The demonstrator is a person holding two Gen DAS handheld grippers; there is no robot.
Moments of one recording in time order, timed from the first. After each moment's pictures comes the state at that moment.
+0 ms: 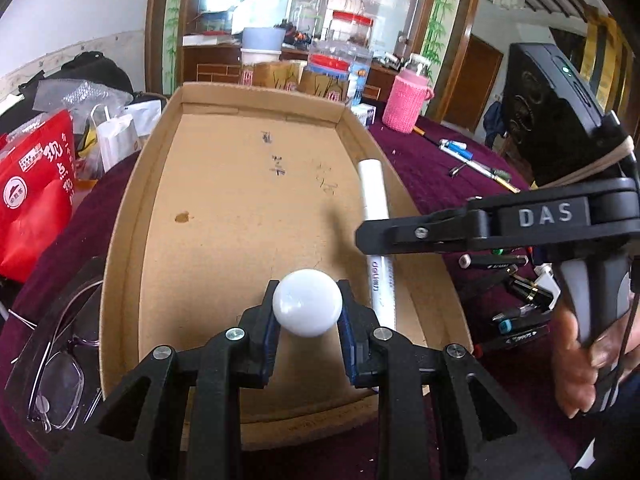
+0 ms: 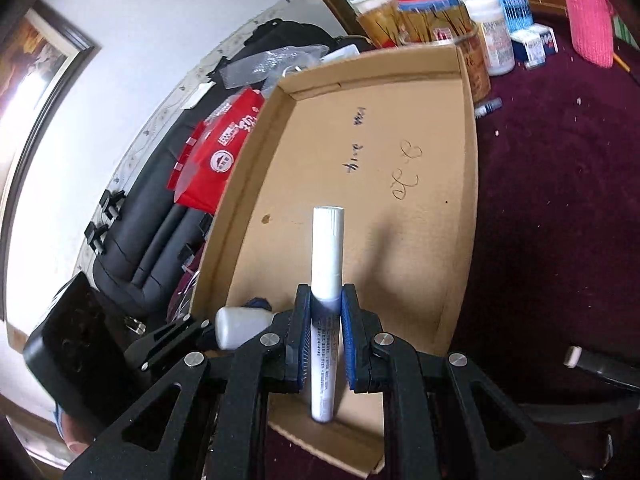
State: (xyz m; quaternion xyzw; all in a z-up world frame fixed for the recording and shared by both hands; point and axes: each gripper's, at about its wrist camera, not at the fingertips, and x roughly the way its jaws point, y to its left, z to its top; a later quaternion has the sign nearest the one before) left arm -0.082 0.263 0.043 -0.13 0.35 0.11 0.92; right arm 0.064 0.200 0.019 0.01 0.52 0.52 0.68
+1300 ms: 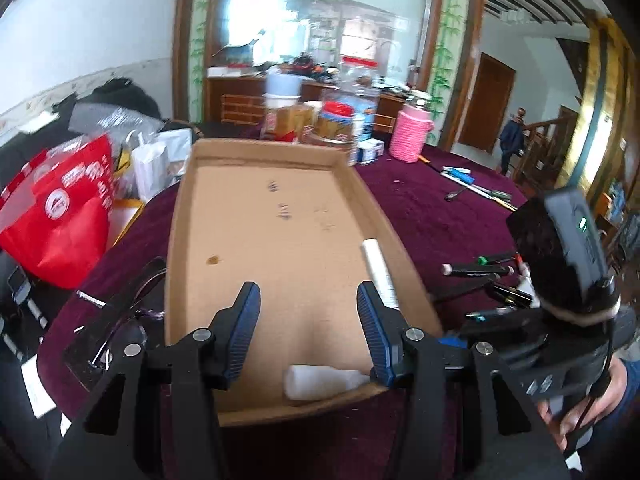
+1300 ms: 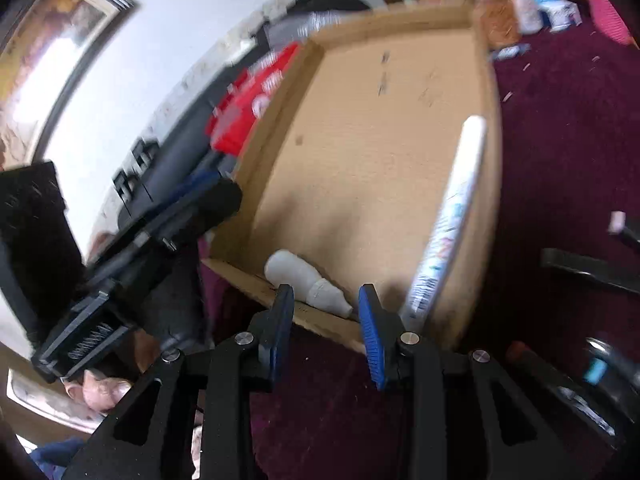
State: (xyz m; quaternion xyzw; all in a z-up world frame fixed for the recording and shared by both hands) left arm -0.140 0.232 0.092 -0.11 0.30 0.15 0.94; right arm 0.004 0.152 0.011 -0.01 0.50 0.58 0.64
